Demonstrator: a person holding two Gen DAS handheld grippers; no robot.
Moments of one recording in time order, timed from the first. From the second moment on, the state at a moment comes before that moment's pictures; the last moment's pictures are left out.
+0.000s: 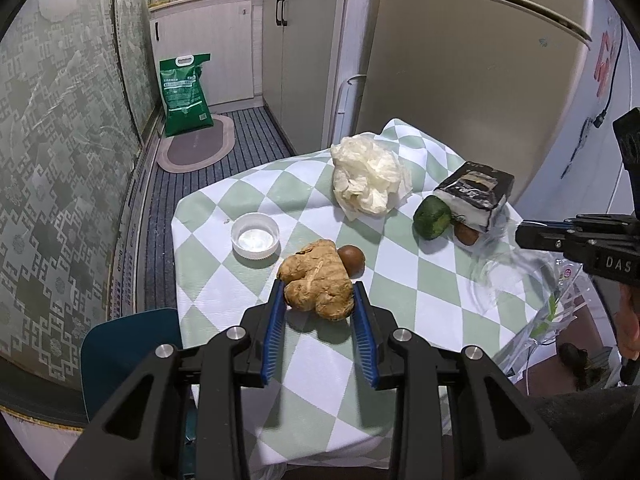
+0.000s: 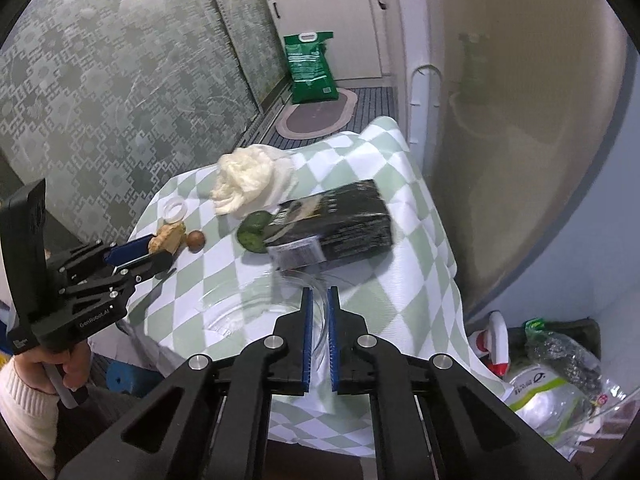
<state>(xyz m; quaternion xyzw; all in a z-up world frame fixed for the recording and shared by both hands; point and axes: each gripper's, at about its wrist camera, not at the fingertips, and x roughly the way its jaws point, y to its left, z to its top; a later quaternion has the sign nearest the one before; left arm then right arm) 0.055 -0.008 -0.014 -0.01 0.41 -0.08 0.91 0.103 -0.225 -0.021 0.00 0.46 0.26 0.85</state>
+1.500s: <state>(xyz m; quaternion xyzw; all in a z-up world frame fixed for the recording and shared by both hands) -0.002 0.168 -0.082 -0.05 0.52 0.03 0.85 0.072 -0.002 0.016 -0.13 0.39 0.36 0.84</state>
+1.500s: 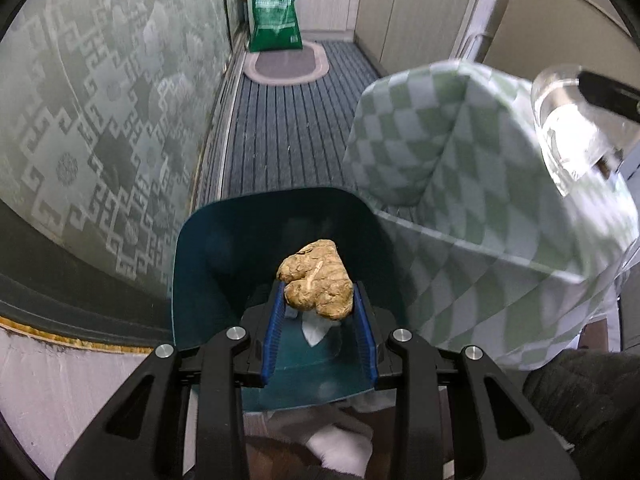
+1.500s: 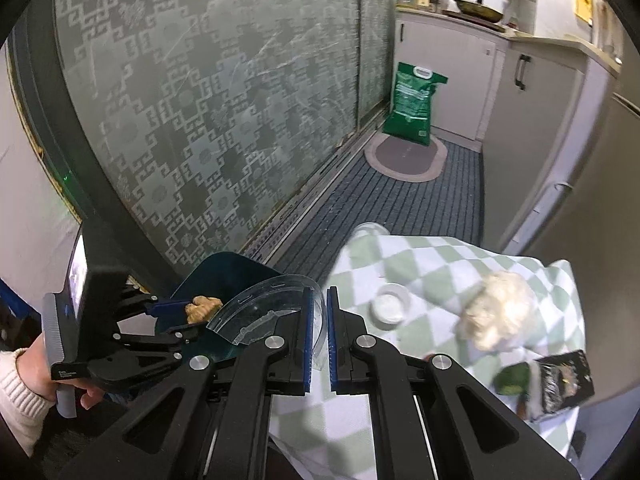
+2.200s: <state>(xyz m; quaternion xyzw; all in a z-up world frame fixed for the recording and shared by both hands) -0.013 0.196 -0.062 -0.07 0.49 0.06 0.87 0.046 0.086 -0.042 -0.23 0.42 0.37 0.80</state>
